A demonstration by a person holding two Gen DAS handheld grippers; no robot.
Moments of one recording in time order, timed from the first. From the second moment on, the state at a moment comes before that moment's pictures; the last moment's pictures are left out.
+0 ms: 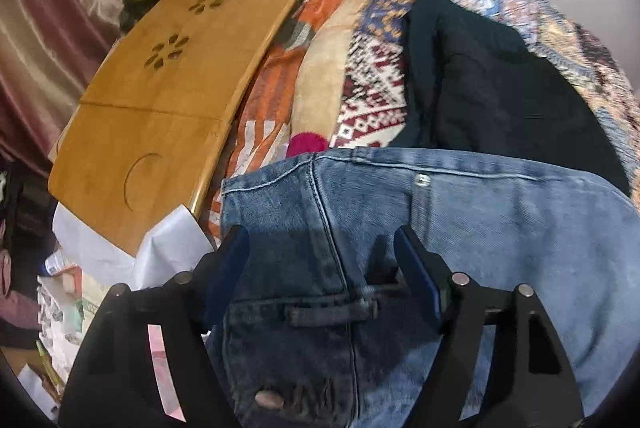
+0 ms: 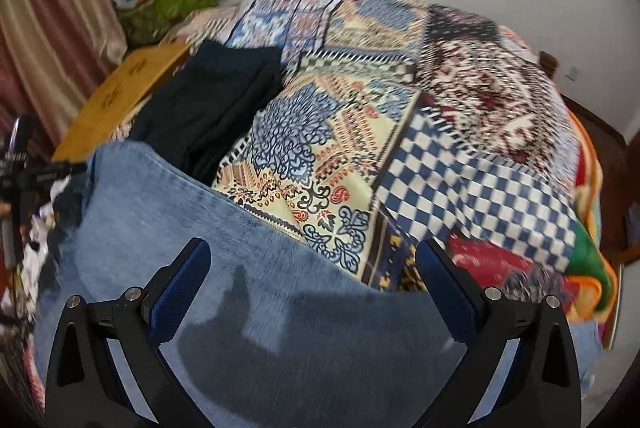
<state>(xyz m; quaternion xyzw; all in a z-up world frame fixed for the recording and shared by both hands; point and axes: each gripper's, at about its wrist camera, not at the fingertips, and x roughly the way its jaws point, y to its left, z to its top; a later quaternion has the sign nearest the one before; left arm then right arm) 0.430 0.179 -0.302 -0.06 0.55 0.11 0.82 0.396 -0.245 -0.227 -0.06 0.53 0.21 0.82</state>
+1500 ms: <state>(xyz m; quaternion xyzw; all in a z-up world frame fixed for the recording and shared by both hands) 0.346 0.170 -0.245 -0.05 0.47 0.17 0.87 0.316 -0.214 -0.172 -0.13 0.49 0.29 0.81</state>
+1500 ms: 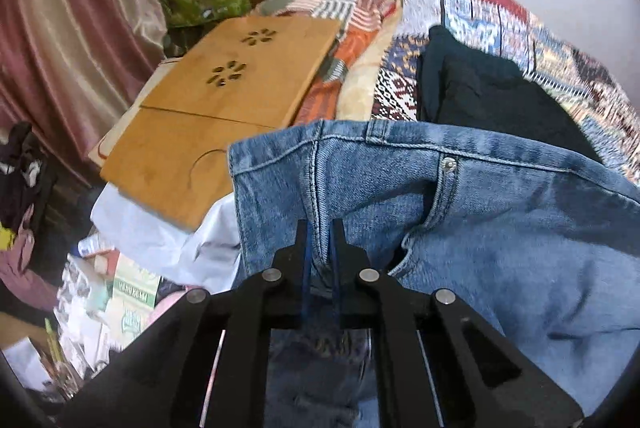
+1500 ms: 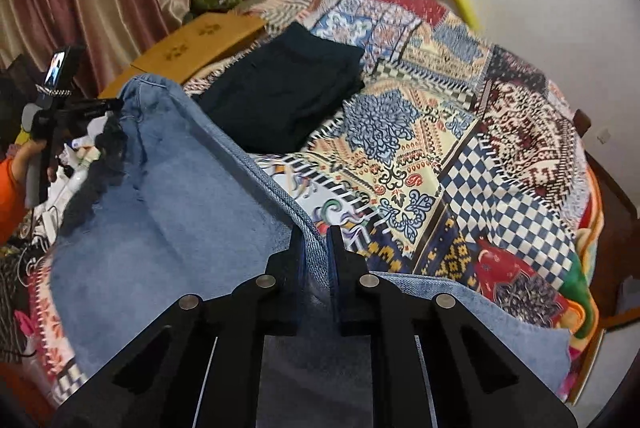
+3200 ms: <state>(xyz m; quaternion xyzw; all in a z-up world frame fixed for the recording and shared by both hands) 0.272 0.058 -0.167 0.00 0.40 0.08 0.91 0.257 -0.349 -0.159 -0.04 0.45 0.07 0.89</state>
